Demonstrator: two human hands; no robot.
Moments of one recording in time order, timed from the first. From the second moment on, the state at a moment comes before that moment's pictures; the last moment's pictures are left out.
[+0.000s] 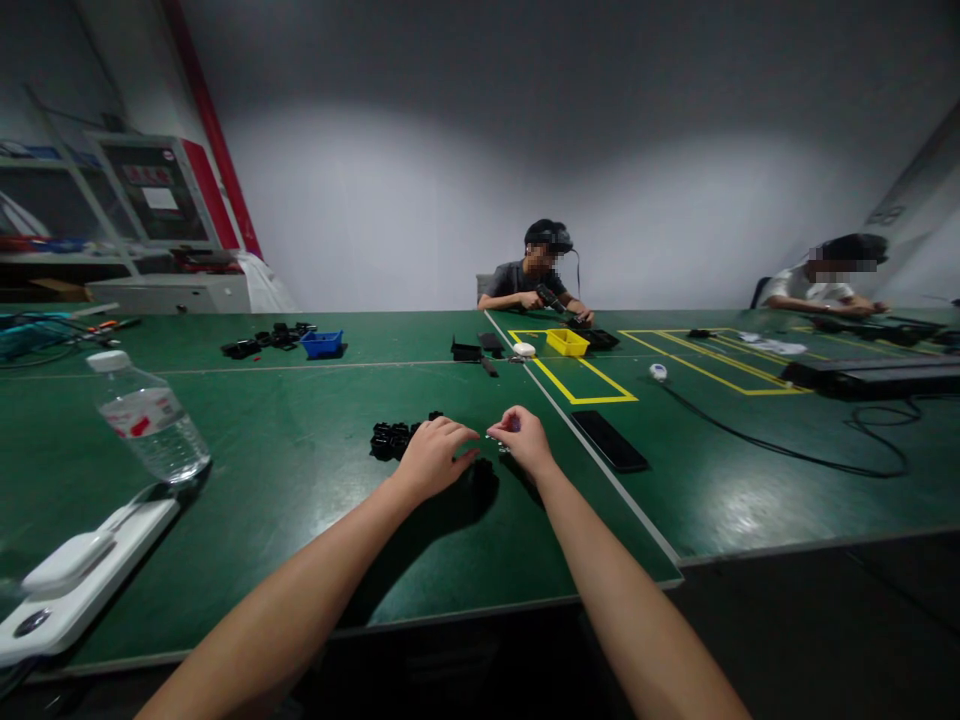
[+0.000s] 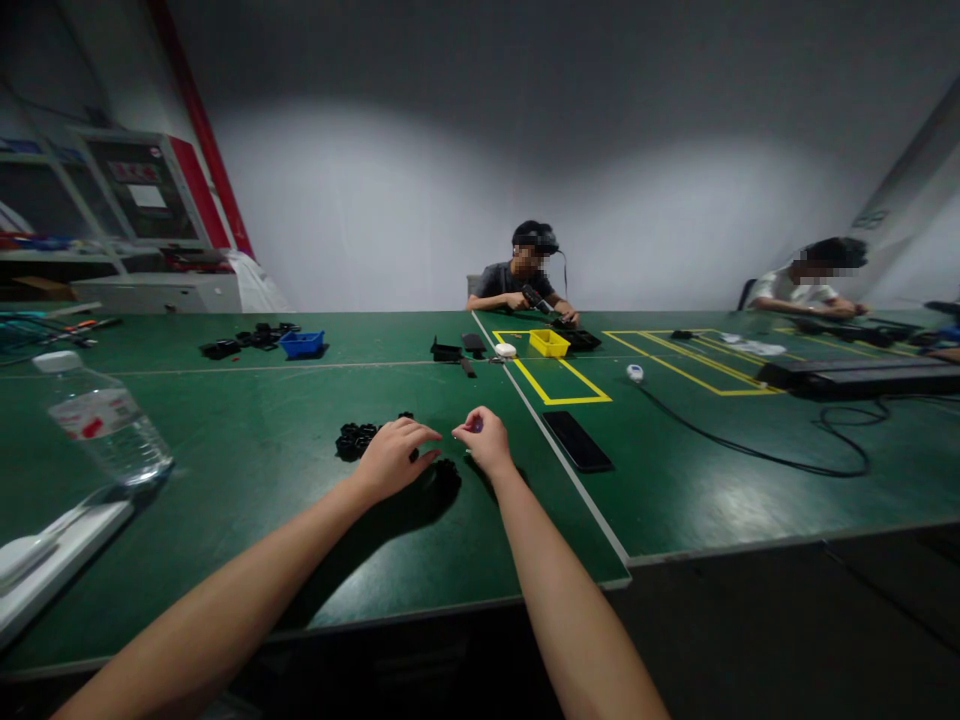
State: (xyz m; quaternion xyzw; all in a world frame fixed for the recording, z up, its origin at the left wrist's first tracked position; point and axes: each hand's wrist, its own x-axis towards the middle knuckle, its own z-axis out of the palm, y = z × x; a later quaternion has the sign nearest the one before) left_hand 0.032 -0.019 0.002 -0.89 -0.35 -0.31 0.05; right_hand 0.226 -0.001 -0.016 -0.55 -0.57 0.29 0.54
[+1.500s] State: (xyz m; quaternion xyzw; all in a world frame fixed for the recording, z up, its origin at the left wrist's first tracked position) left_hand 0.016 0.004 -0.002 -0.69 -0.44 -0.52 -0.24; right_hand 0.212 -0.016 0.007 -0.40 -0.43 0.52 0.62
